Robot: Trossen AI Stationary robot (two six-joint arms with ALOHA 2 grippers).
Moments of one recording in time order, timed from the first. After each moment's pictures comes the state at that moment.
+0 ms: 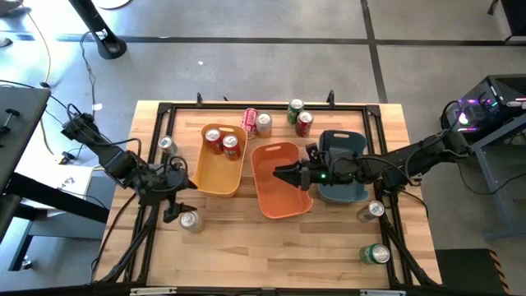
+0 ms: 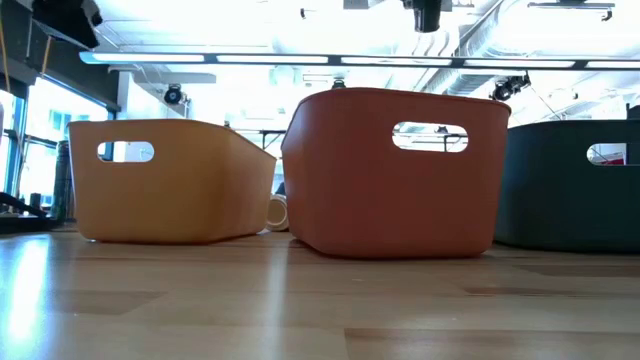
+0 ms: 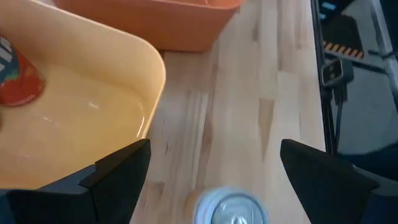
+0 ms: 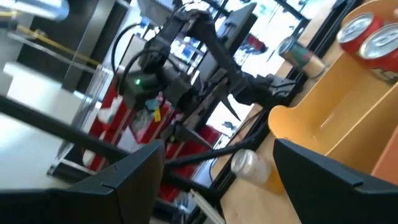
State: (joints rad) left arm -0.63 0.88 0.90 -0.90 -0.36 -0.72; right arm 0.23 1.30 0.90 0.36 0.29 1.02
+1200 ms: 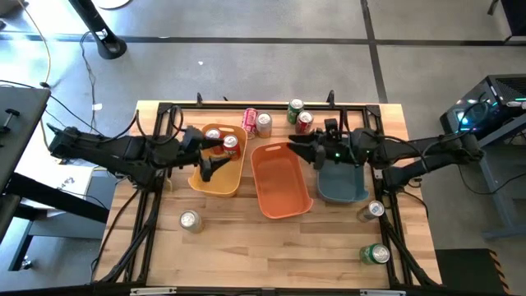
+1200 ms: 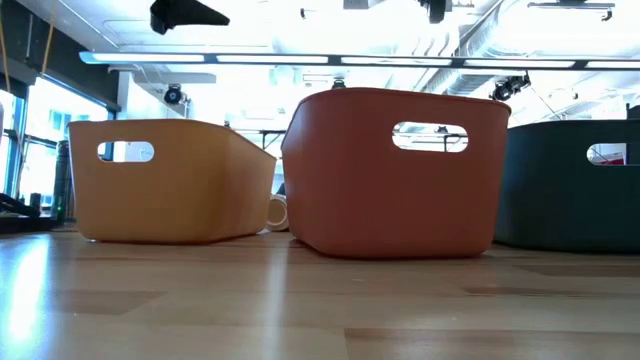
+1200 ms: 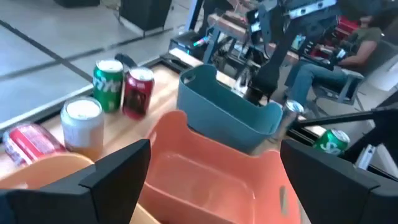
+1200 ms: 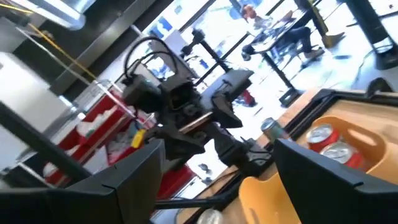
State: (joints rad) left arm -0.17 0.92 0.90 -0.31 -0.49 -0.49; right arm 0.07 1.13 0.90 0.30 0.27 0.73
